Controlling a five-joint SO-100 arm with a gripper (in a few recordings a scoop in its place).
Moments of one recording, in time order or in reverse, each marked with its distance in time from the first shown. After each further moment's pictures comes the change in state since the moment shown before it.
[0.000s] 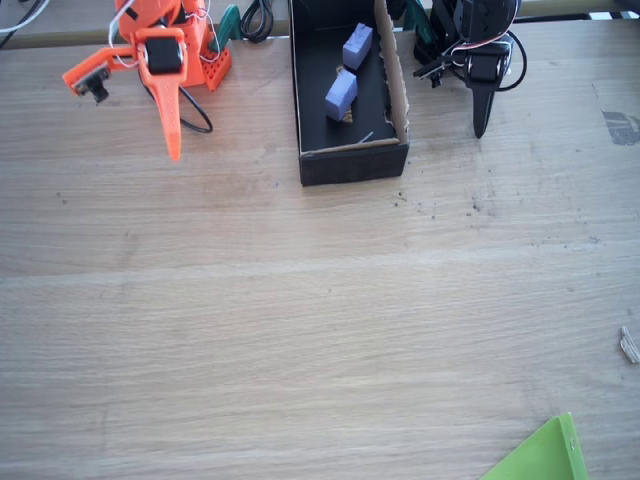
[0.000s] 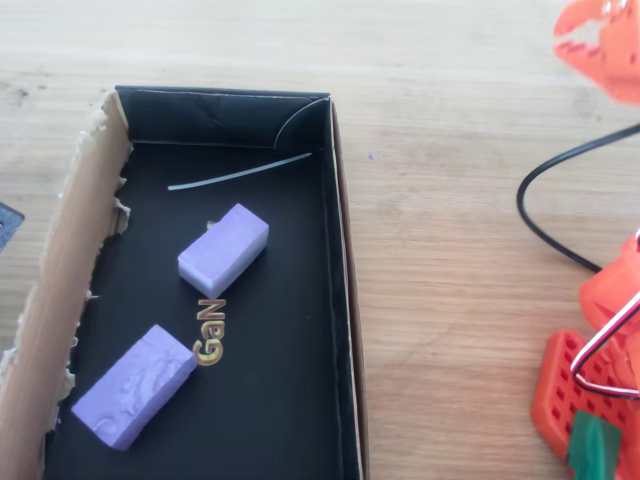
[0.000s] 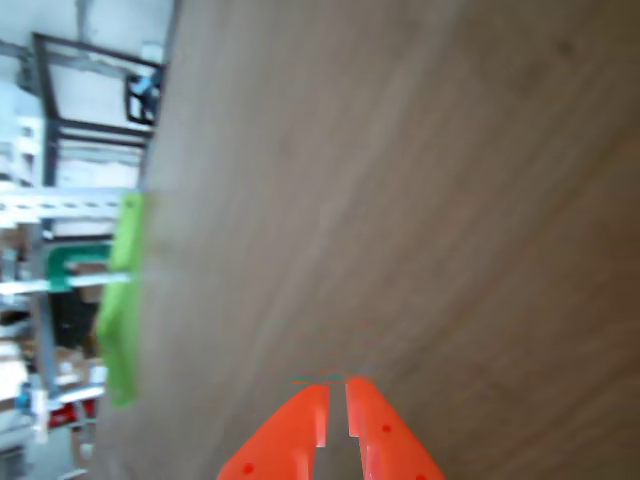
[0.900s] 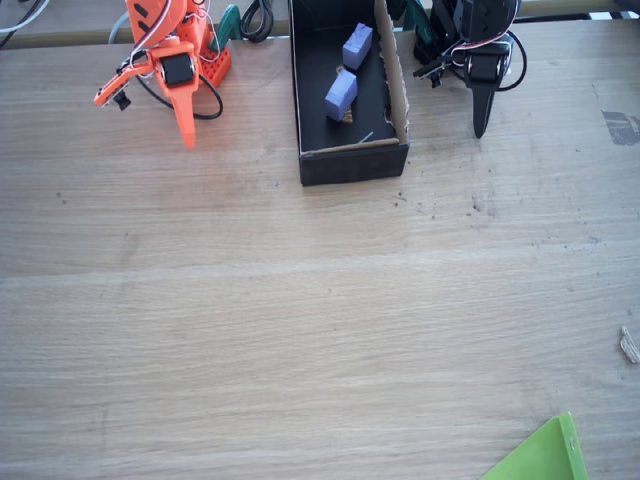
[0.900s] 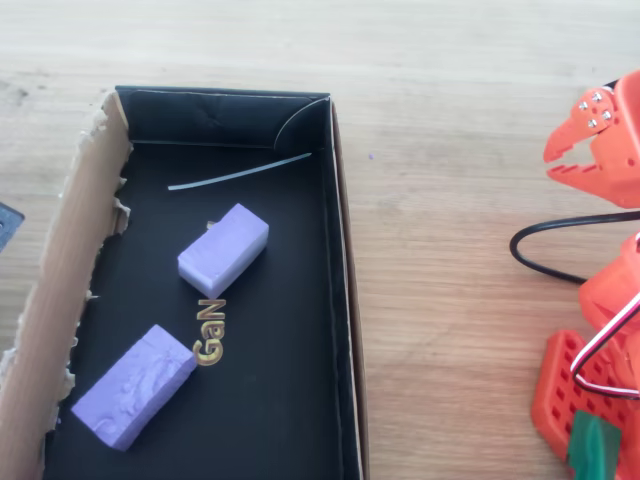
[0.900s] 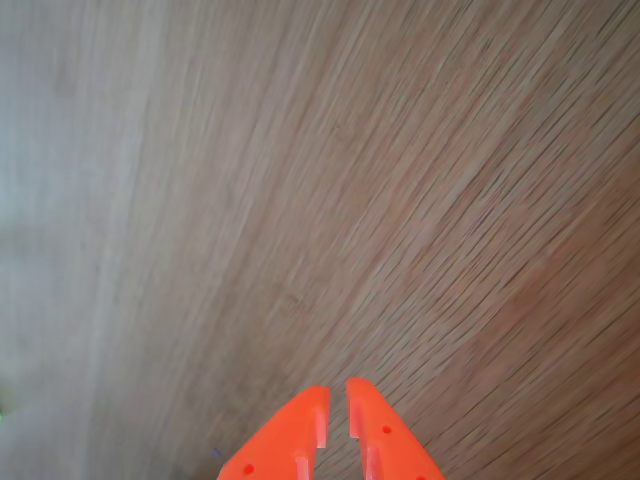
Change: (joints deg) arm -0.4 8.9 1.1 25.5 -3.0
